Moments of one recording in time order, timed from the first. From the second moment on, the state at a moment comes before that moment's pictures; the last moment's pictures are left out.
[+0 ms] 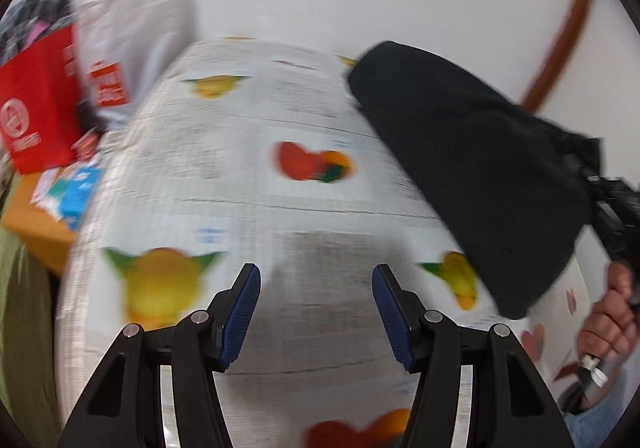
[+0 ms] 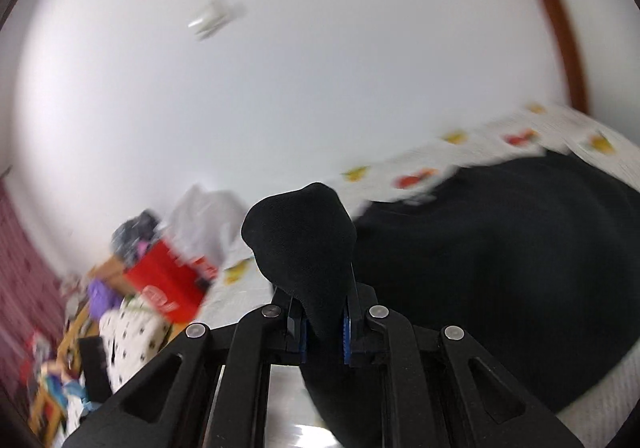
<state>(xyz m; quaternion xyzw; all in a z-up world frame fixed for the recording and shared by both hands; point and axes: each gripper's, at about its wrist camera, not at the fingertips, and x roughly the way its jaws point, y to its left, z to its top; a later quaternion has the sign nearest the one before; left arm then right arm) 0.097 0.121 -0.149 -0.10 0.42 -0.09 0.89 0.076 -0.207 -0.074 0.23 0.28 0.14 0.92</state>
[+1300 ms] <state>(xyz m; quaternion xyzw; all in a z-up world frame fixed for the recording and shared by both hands) 0.109 -0.075 -0.178 0.03 0.45 -0.16 0.88 0.045 -0.329 -0.105 0.25 0.26 0.15 0.92</state>
